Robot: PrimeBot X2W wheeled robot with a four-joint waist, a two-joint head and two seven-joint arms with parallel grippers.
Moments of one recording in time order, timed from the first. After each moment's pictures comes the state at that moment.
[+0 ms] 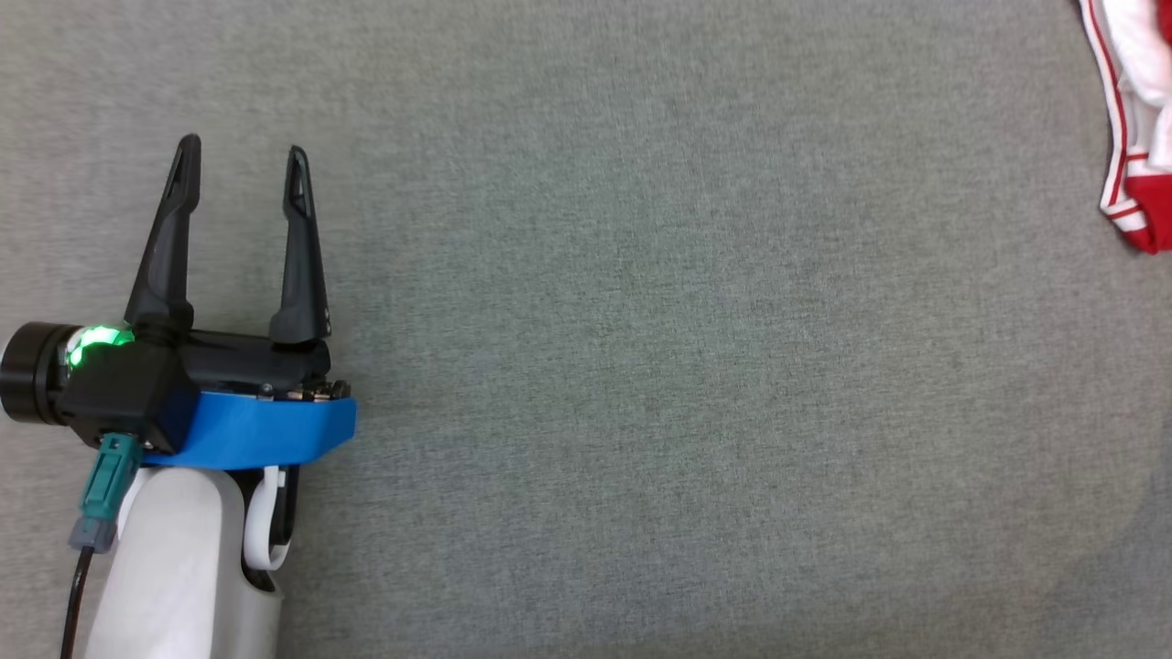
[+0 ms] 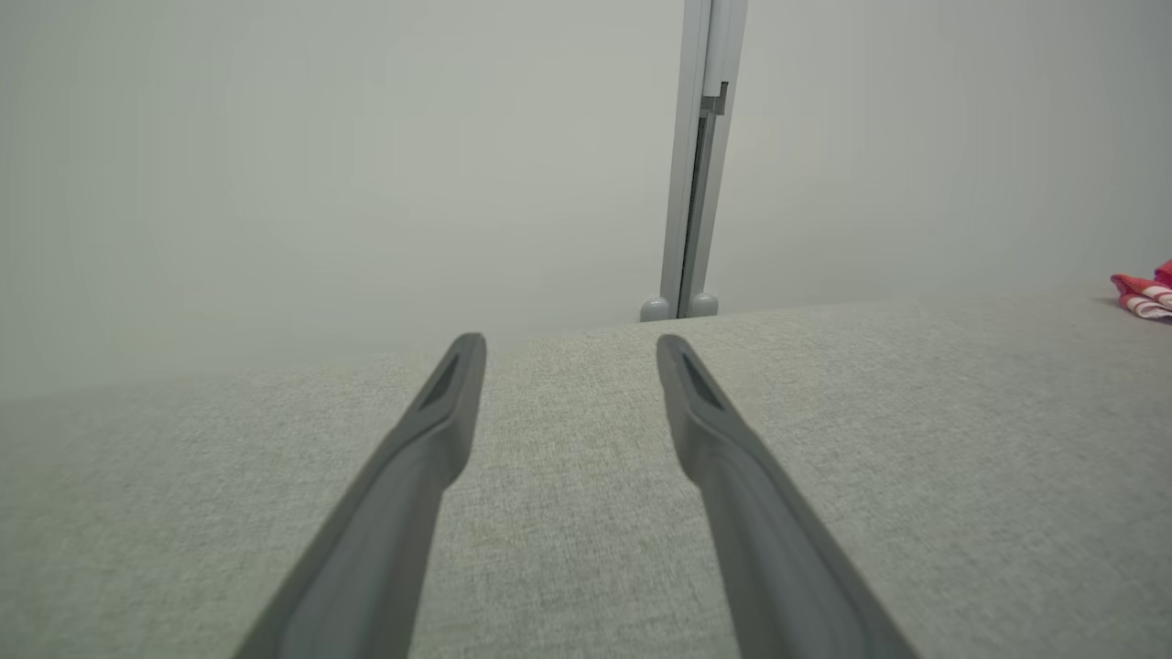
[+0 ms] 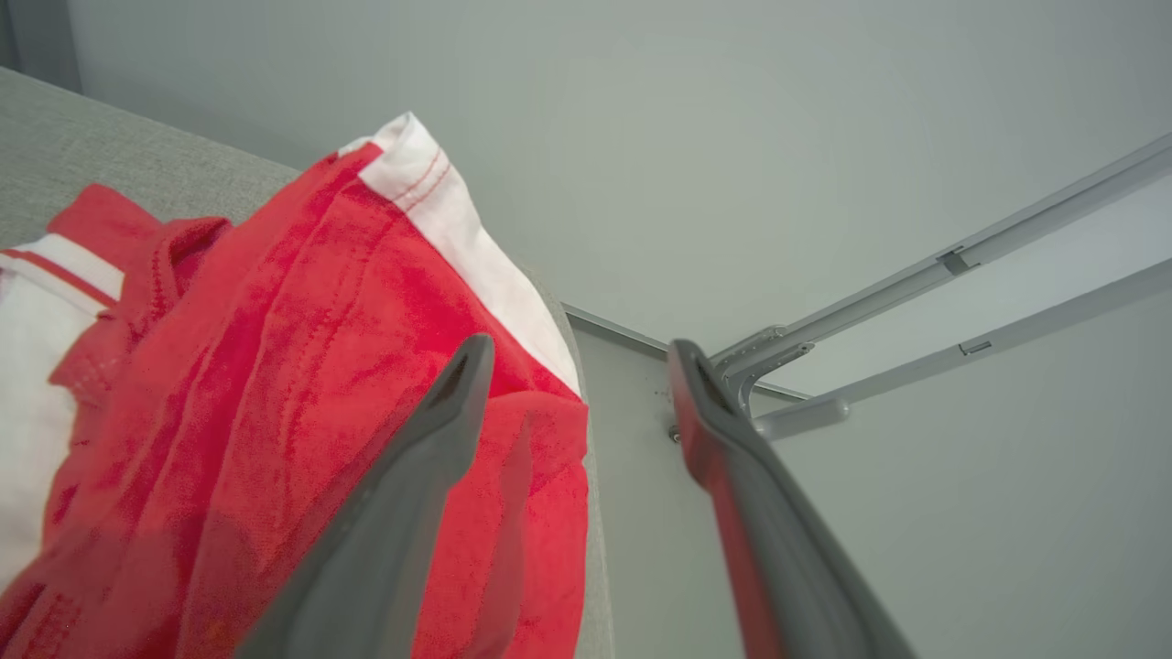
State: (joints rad) left arm -0.36 0.16 -0.10 0.00 -0.11 -0.05 -0.23; right arm -1.02 -0.77 0.13 0.84 0.14 0.13 0.01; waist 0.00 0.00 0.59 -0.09
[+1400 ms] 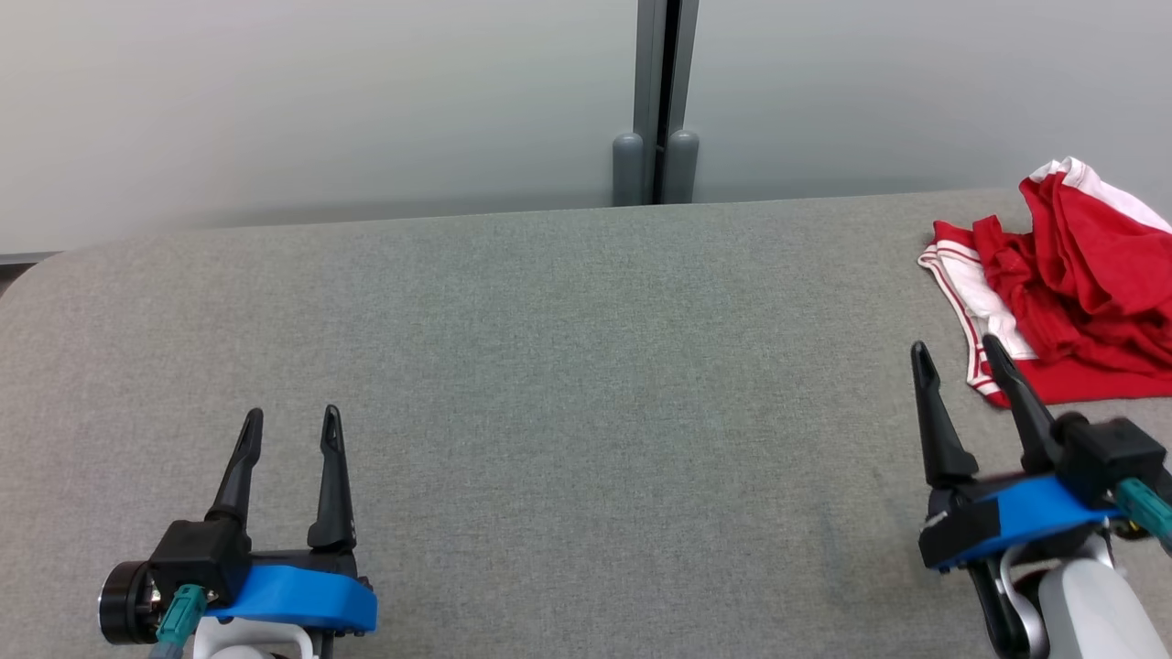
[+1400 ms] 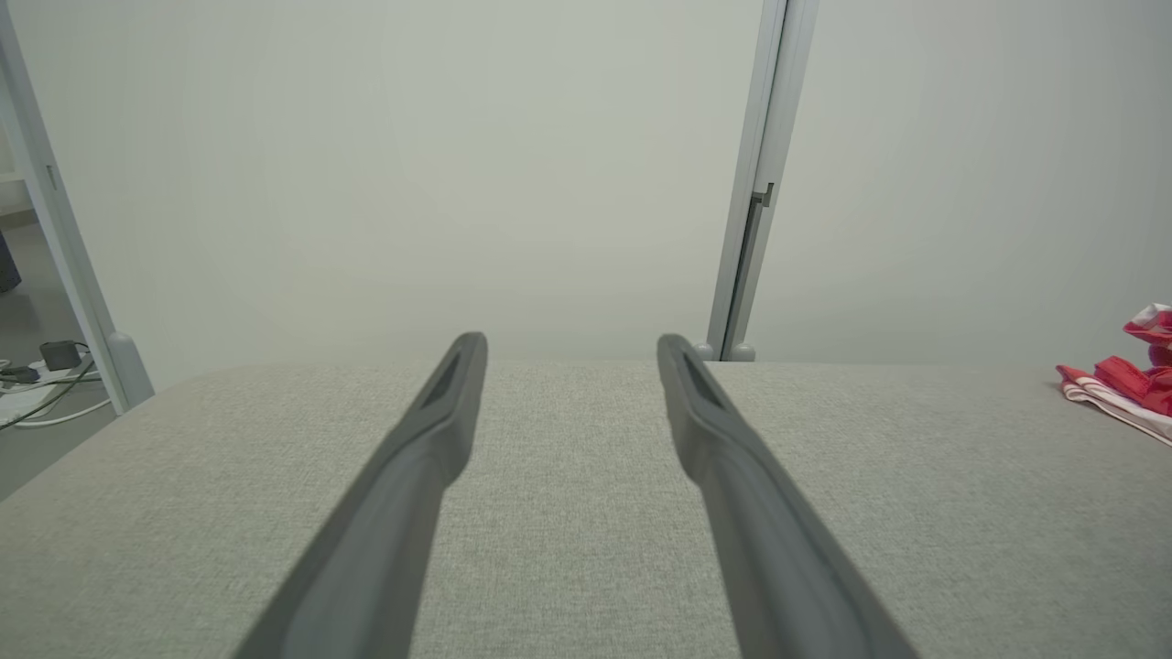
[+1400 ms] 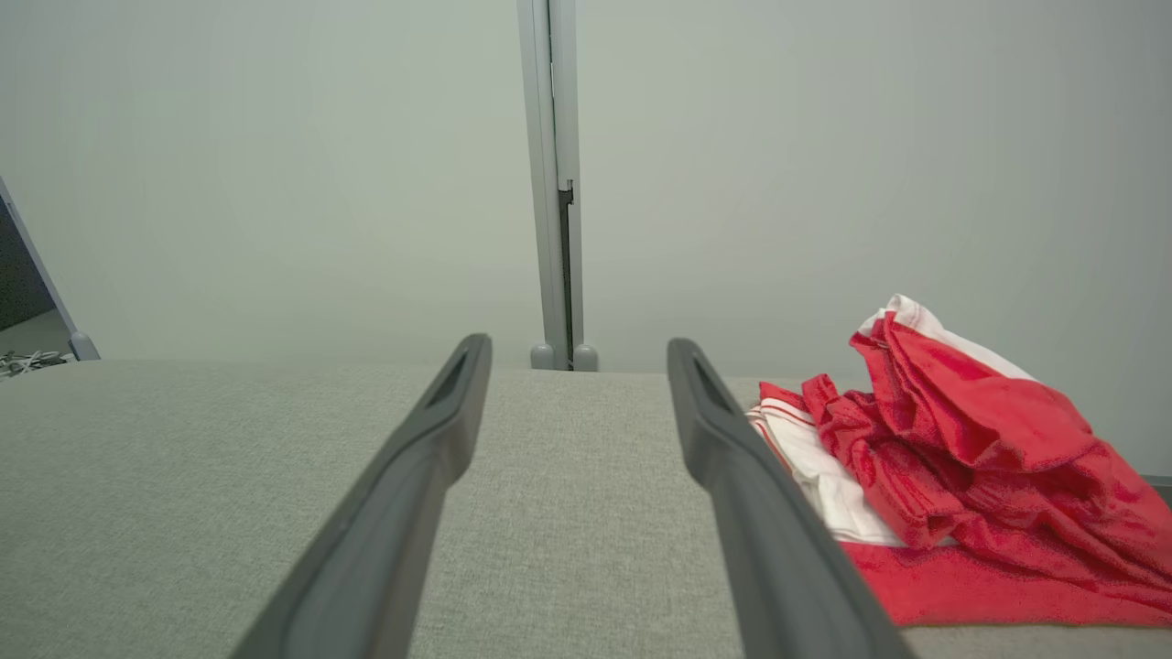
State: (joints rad) left arm -0.07 0.13 -0.09 0.21 -0.20 -0.03 -0.26; right arm -0.22 -0.13 -0.01 0.26 0.16 0.13 -0.21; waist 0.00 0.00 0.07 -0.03
